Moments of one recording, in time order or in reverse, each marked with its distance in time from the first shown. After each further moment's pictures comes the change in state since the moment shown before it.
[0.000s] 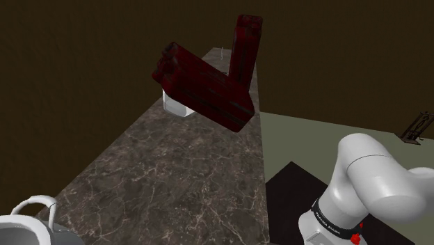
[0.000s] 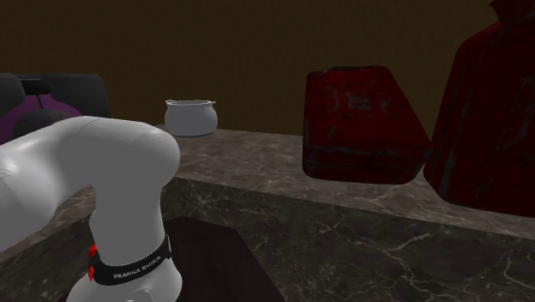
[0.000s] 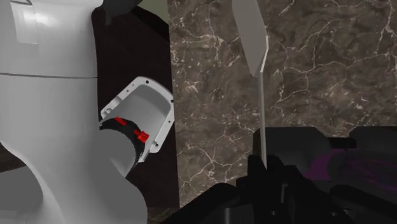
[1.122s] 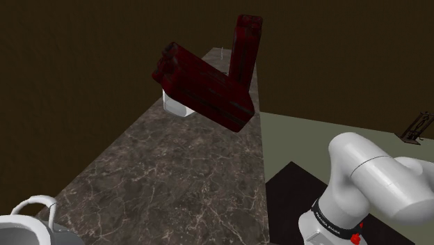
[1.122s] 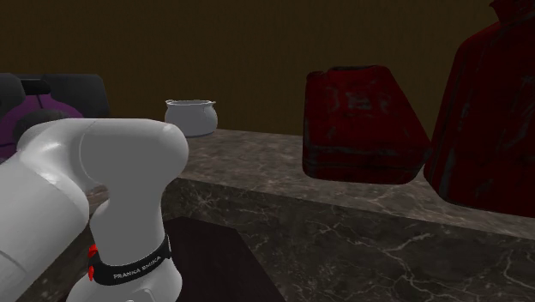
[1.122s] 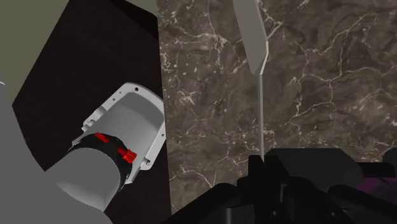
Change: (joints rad) arm 0.361 -0.076 0.223 -0.293 0.070 0.246 0.240
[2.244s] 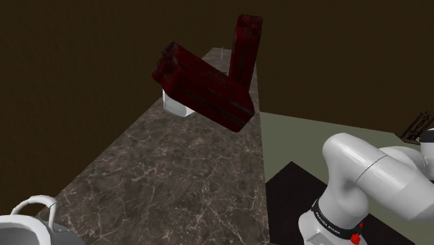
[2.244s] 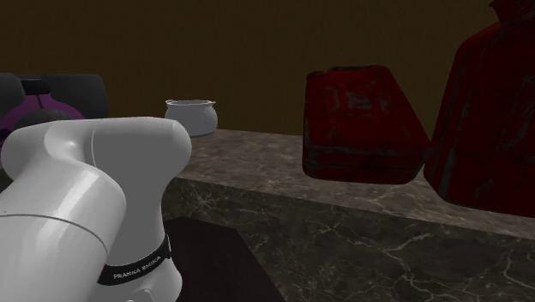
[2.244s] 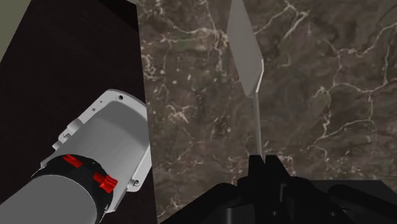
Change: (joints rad) arm 0.320 0.001 0.239 -0.238 0.105 0.242 0.185
